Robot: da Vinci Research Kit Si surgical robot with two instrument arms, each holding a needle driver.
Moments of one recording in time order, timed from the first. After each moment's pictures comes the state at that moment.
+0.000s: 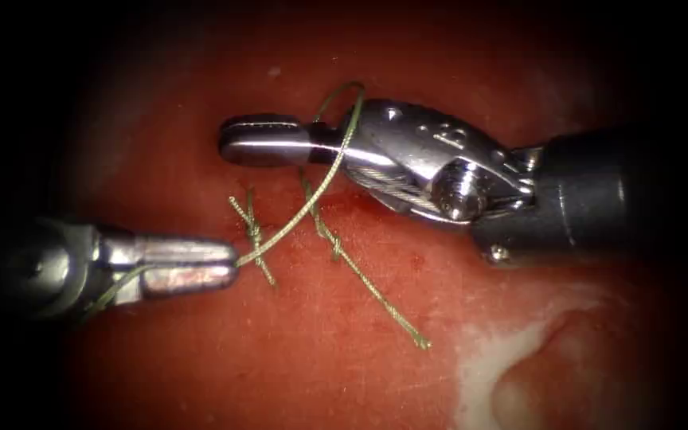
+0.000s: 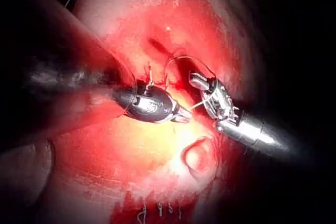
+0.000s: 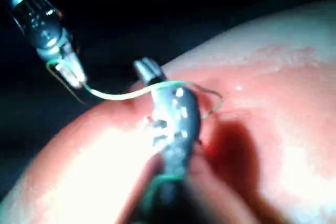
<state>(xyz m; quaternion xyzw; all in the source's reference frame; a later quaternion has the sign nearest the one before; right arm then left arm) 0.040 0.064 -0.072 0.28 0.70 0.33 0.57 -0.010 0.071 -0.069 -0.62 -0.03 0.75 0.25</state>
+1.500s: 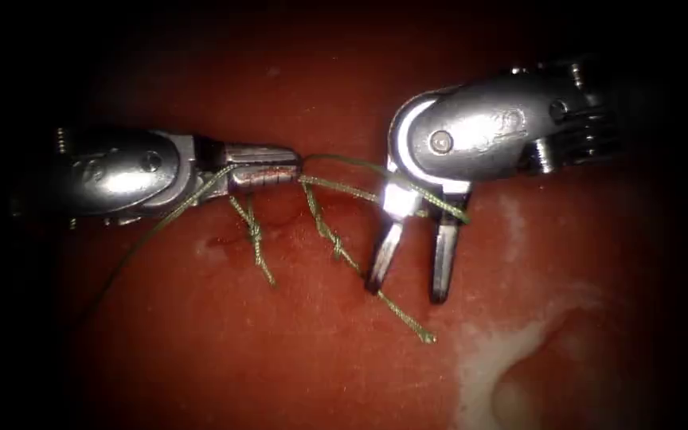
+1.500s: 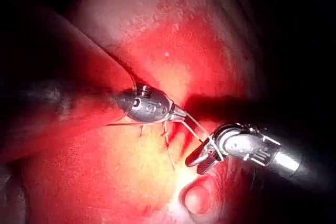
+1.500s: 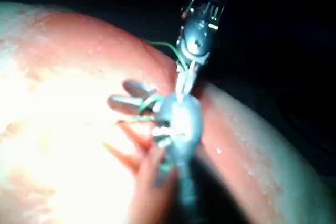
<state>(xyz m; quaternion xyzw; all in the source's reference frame) 0.038 0.062 -0.076 0.46 0.50 -0.44 0.59 -0.012 0.076 -0.059 -0.60 -0.06 0.76 0.25</state>
